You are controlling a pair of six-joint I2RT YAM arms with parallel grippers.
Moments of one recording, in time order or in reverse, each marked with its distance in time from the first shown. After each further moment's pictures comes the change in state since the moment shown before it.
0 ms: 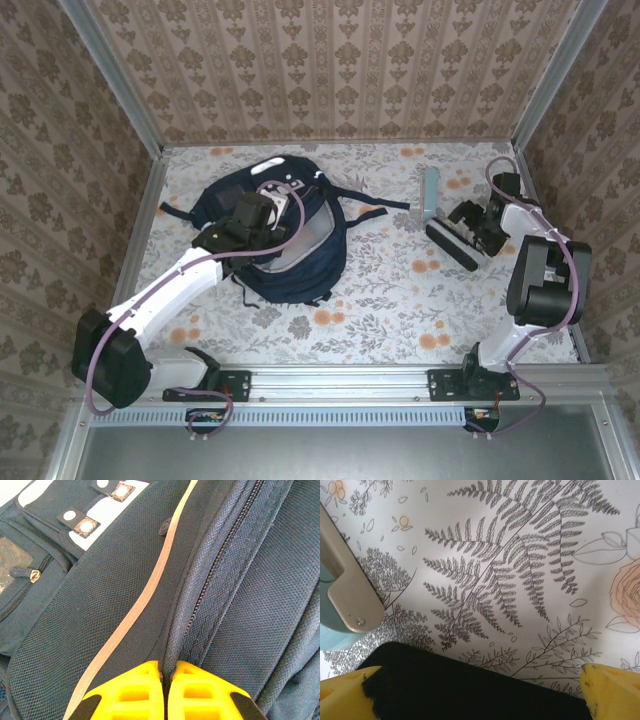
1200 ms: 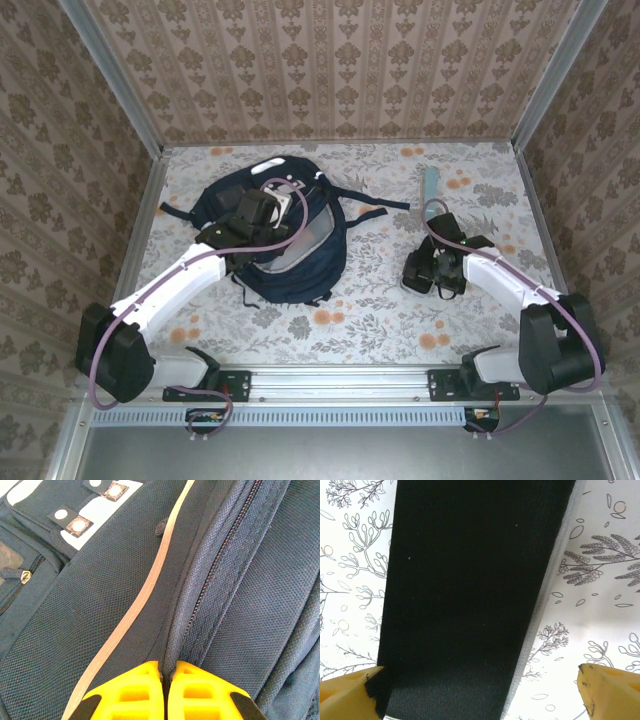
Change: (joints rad) left arm -0.007 0.036 0.033 -0.018 0.015 0.000; right arm 0.489 -0.360 -0.338 -0.108 0.188 0.042
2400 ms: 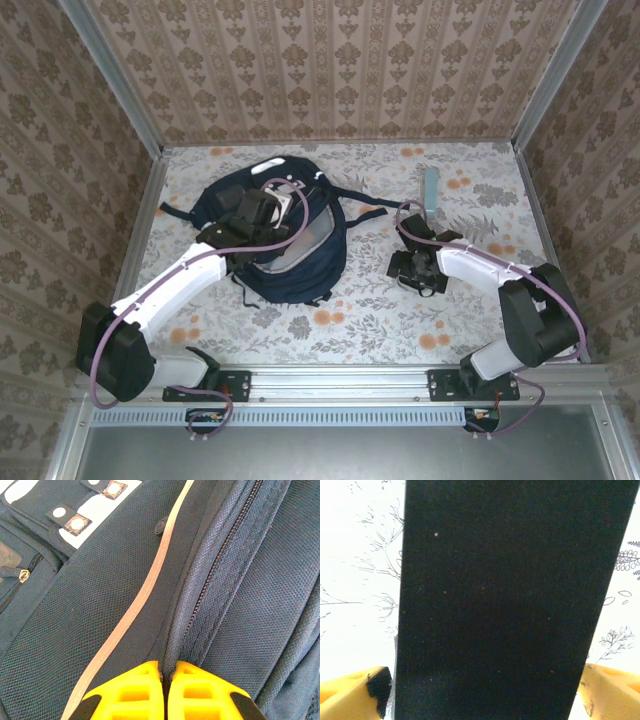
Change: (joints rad) left arm 0.000 0.003 0.002 -0.004 -0.001 0.000; right arm 0.160 0.159 0.069 0.025 0.103 0.172
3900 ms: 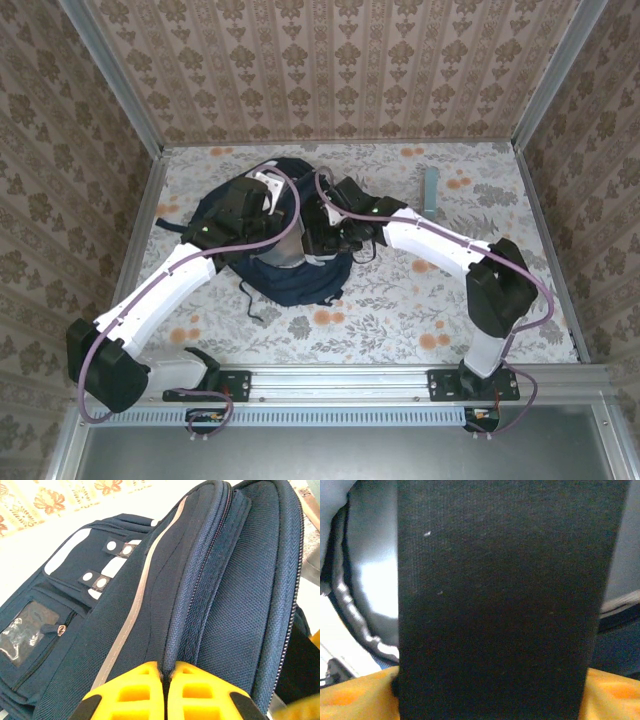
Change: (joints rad) left arm -0.001 -0.067 0.096 -0.006 -0.024 0.031; right arm 0.277 0.277 0.593 0.042 -0.375 -0.240
